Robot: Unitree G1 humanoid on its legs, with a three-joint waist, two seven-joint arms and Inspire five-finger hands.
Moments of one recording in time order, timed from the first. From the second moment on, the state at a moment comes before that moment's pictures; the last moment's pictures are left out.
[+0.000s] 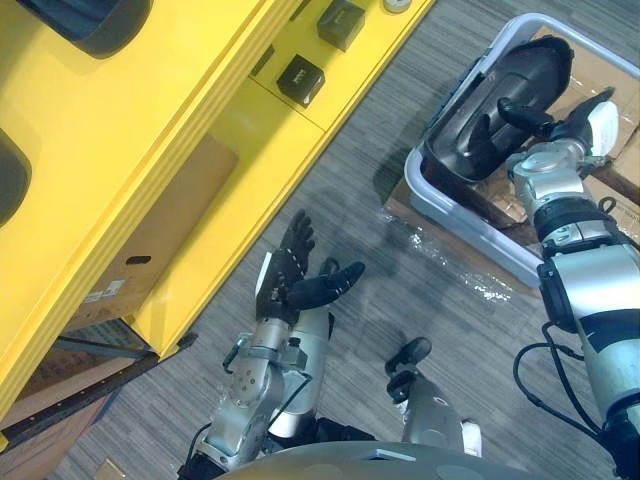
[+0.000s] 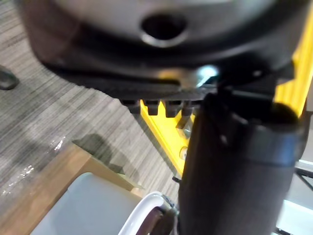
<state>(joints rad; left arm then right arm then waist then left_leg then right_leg) 0.19 0.20 -0.48 -0.03 -0.39 -0.35 0.20 -1.20 -0.59 0.26 1.25 0.16 0.23 -0.65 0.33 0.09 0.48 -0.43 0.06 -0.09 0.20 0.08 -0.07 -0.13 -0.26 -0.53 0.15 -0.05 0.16</state>
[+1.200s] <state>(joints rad) 0.20 0.32 -0.29 -0.13 -0.38 -0.34 0.16 -1.02 -0.68 0.34 1.17 -0.23 0.20 -0.52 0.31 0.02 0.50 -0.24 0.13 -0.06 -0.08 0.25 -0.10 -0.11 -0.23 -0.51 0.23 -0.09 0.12</state>
